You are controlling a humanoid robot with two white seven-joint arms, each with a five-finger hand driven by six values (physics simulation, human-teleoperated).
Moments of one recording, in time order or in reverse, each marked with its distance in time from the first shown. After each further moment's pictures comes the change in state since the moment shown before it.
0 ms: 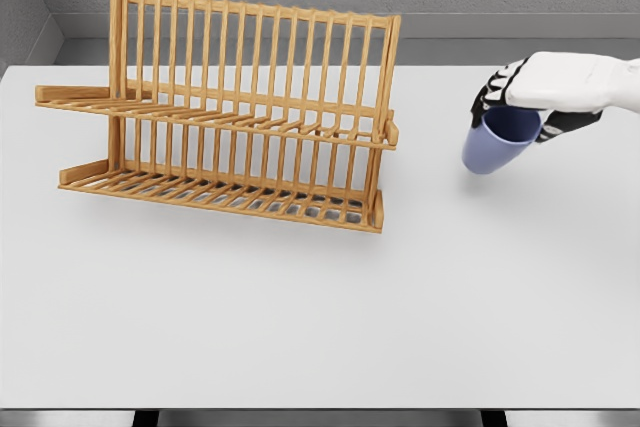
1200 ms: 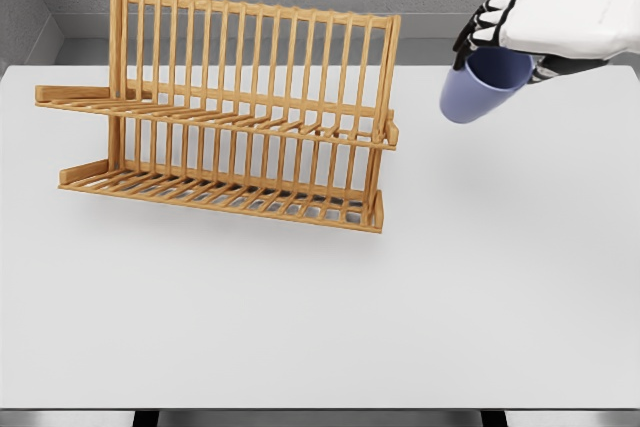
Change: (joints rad) left arm 0.000 0.000 0.000 0.000 0.000 0.000 0.000; right arm -0.066 0.007 -0.114 -0.166 -0.007 0.031 0.000
